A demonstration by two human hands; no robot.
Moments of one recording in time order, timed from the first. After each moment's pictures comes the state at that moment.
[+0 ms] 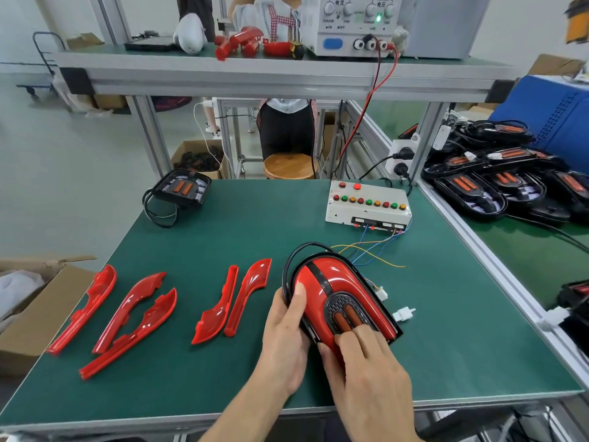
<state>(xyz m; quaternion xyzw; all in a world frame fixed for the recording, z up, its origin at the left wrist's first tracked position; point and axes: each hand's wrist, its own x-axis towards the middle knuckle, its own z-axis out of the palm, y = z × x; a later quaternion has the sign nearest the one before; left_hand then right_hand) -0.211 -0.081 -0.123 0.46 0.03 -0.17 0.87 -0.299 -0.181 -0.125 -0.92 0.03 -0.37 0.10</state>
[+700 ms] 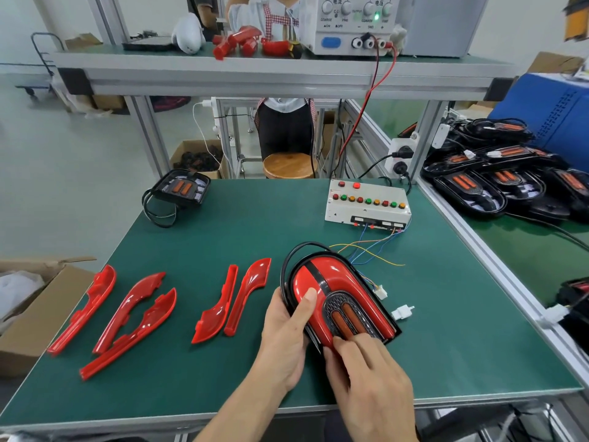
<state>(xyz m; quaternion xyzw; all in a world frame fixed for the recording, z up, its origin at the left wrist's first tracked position) -0.209 -0.082 -0.123 0.48 0.01 -0.16 0.86 -0.302 -0.190 -0.149 -0.90 -0.01 -0.41 0.13</state>
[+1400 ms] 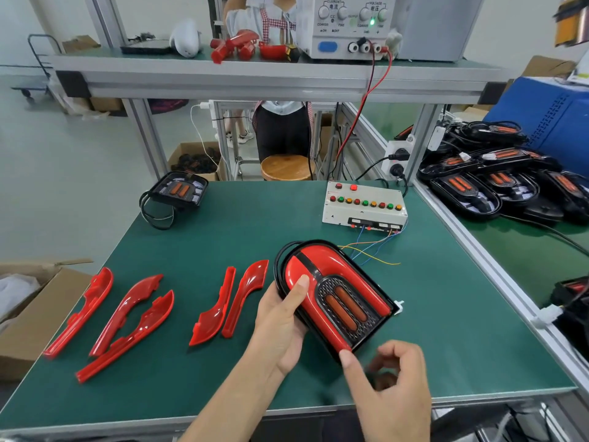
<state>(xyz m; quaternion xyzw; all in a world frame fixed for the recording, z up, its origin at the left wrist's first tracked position) -0.194 -0.079 -0.105 0.46 0.03 -0.19 0.87 -0.321 -0.182 -0.124 -0.75 0.27 -0.33 0.51</state>
